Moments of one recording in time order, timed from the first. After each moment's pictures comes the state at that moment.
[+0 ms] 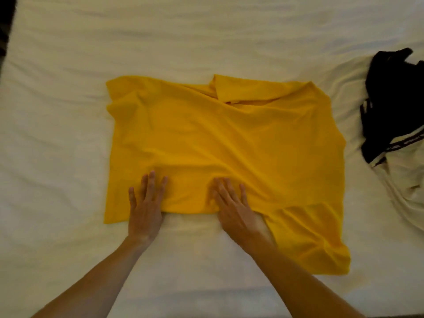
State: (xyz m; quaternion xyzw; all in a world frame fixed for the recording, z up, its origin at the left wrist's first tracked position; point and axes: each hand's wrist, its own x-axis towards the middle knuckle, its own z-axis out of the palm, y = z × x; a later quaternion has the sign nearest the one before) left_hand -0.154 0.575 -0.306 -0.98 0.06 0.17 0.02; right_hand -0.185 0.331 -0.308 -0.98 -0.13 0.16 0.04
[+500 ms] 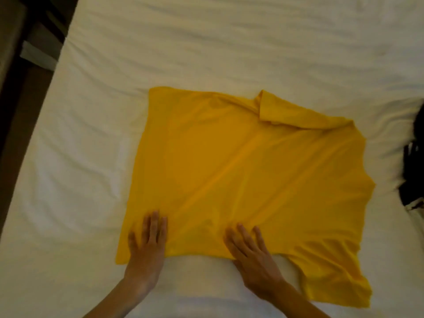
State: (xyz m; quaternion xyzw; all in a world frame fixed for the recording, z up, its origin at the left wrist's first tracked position) left_hand -0.232 0.641 -0.260 -0.93 0.00 0.36 0.01; right_hand -0.252 0.350 -0.310 -0.93 -0.32 0.18 0.09
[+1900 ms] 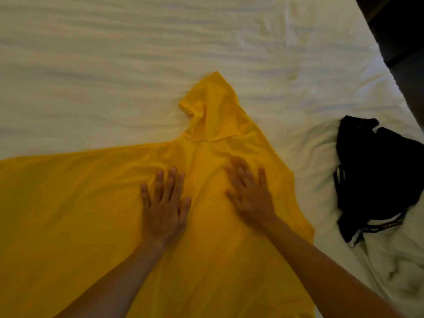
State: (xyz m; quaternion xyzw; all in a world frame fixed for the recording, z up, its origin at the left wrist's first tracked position) left_hand 0.053 0.417 -0.366 -0.98 0.13 0.08 -0.15; right_hand 0.051 0.168 -0.357 -0.99 -0.06 0.09 0.06
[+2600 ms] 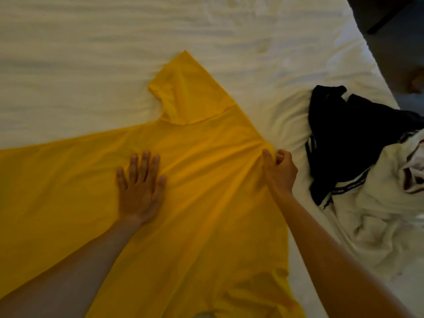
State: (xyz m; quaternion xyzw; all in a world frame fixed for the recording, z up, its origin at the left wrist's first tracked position) left_hand 0.057 0.422 -0.369 -0.97 0.10 0.16 -0.12; right_hand 0.018 0.082 -0.324 -0.81 0.45 -0.04 0.36
